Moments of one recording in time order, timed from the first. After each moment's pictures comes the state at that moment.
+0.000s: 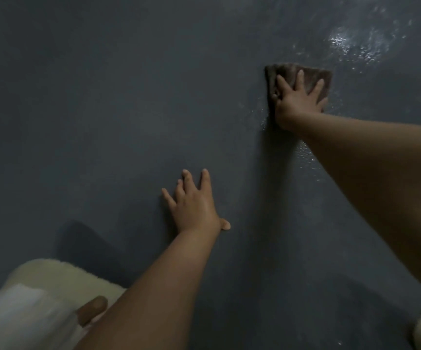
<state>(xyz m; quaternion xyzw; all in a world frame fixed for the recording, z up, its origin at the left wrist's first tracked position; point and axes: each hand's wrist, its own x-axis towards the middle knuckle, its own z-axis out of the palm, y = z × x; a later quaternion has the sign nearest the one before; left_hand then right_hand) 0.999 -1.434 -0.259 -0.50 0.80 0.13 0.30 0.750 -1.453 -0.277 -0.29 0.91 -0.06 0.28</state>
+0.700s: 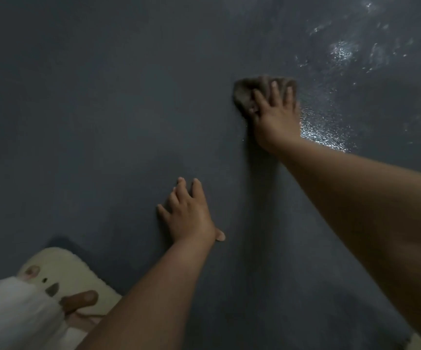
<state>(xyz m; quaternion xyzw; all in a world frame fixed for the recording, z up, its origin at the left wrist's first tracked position) 0.990 -1.436 -0.257 -0.54 0.77 0.17 0.29 0.774 -1.466 -0.292 -0.41 0.89 -0.04 0.20</state>
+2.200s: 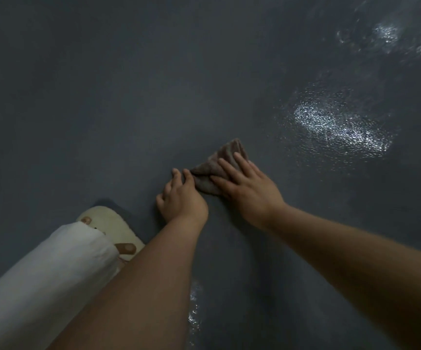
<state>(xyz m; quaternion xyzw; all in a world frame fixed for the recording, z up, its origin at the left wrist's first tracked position) 1.058 -1.453 -0.260 -0.64 0.72 0.15 0.22 0.930 -1.385 -0.296 -0.70 0.69 -0.03 0.19</state>
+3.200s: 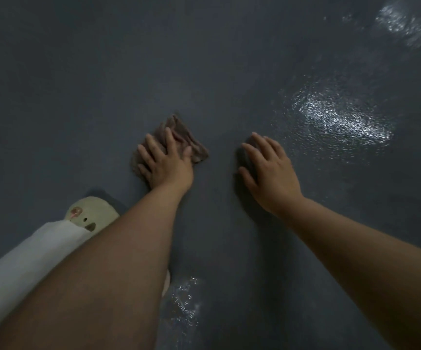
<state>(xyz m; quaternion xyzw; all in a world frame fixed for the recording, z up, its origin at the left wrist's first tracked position) 1.049 -1.490 -0.289 -0.68 0.70 0.17 0.14 0.906 -1.361 -0.302 -0.56 0.79 -0.17 0.19</state>
